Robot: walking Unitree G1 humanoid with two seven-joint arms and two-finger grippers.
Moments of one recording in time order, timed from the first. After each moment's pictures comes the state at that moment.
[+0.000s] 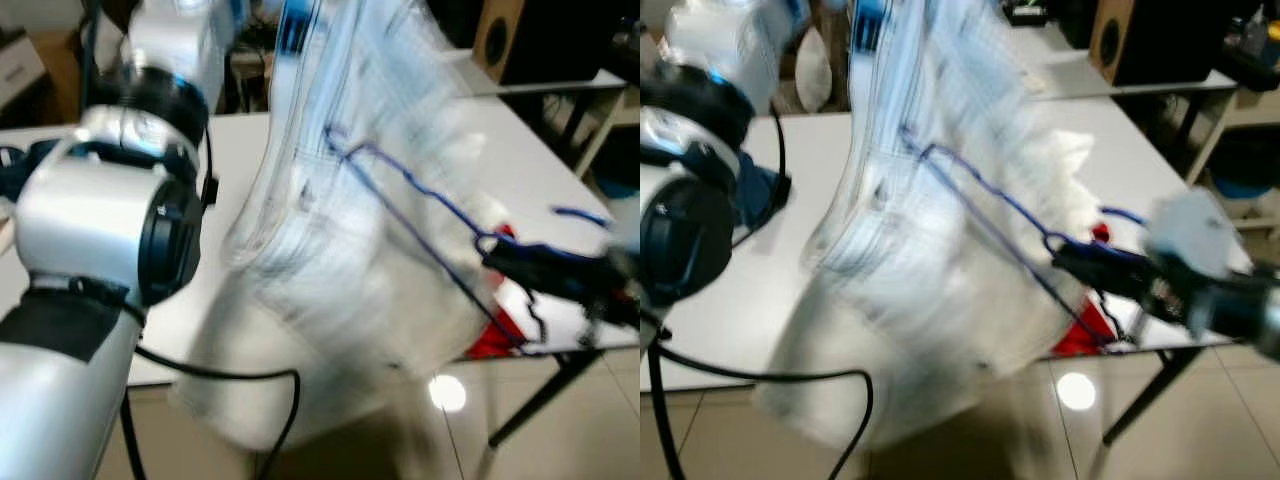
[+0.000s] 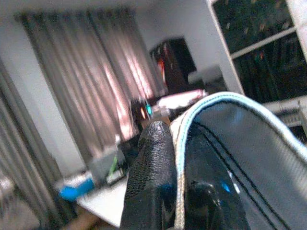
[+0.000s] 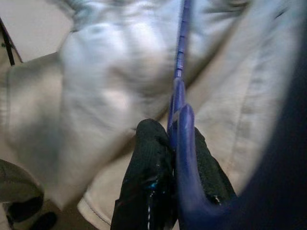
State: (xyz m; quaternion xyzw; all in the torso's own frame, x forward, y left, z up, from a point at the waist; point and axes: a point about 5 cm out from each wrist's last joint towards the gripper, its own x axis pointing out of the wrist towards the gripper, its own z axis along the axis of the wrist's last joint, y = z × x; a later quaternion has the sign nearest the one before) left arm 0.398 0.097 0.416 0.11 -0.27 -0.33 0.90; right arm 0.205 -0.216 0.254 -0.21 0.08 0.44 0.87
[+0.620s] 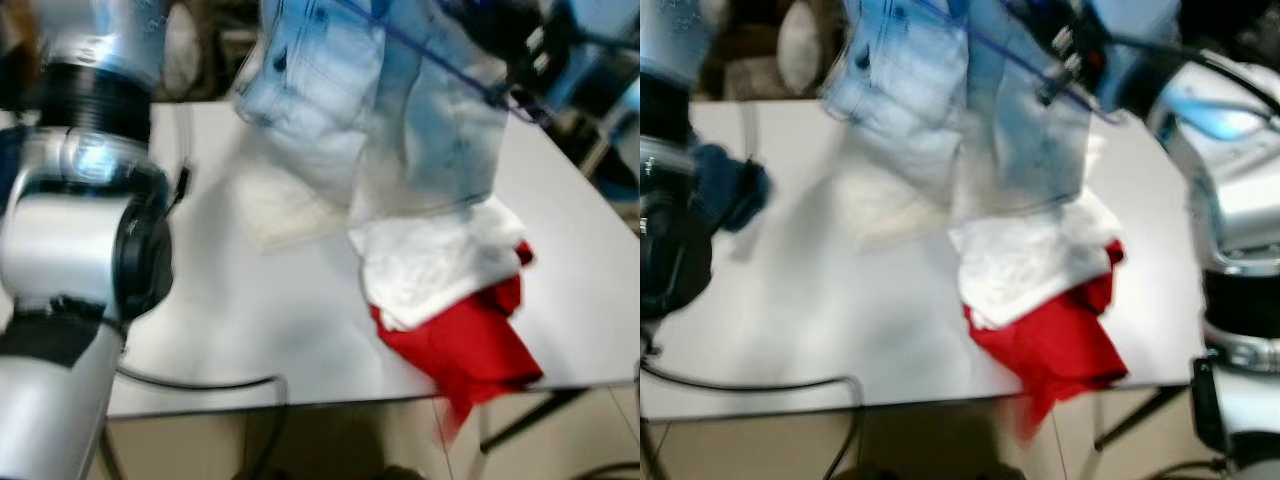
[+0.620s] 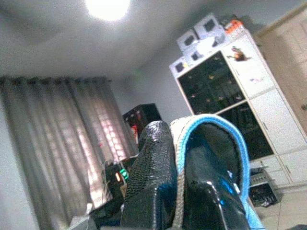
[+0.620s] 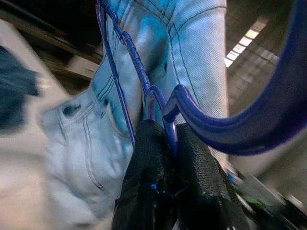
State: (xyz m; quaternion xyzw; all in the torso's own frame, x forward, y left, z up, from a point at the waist) left arm 0.349 0.129 0.445 0.07 -0.39 -0.43 0.81; right arm 0.308 -0.161 0.352 -0.28 -0.20 0.30 0.89
